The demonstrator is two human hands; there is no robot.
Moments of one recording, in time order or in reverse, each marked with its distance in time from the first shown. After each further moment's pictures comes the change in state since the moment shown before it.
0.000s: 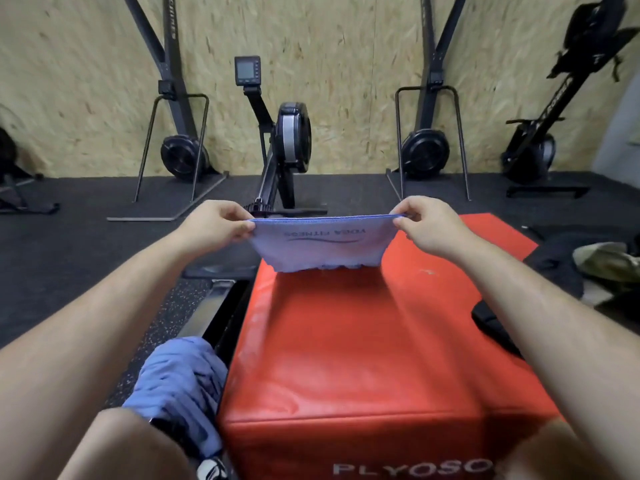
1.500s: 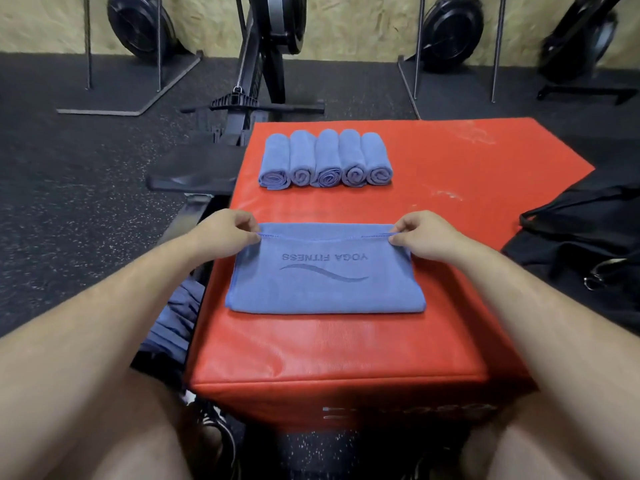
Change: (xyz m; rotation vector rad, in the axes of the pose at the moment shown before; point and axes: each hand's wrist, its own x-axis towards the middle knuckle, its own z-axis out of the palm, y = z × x) left_hand 0.006 -0.141 0.149 0.184 -0.357 -0.198; right_hand -0.022 0.121 0.138 0.004 -0.468 0.344
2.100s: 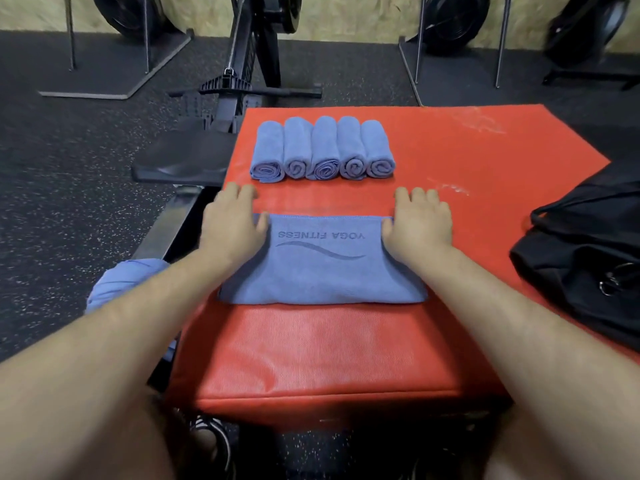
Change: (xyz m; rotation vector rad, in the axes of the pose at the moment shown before) left_hand 0.017 0.017 0.040 0.365 0.445 0.144; right_hand 0.012 -0.022 0.030 -0.698 0.431 -0.017
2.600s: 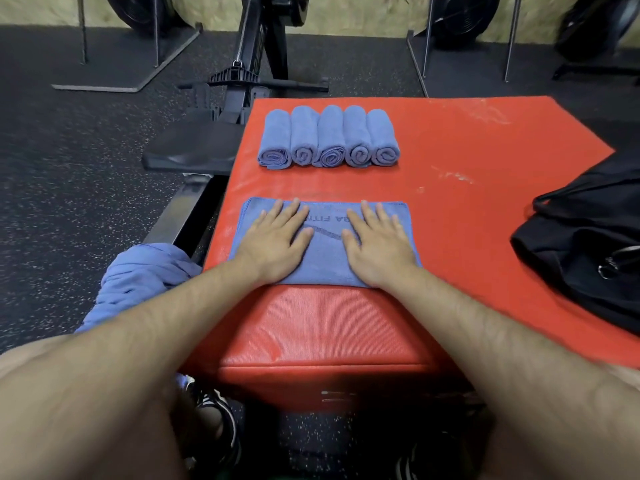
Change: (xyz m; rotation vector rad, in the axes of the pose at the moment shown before) left_hand -0.047 0.036 0.023 -0.079 -0.399 0.092; right_hand -0.051 -0.042 0.033 0.258 -0.294 -0.176
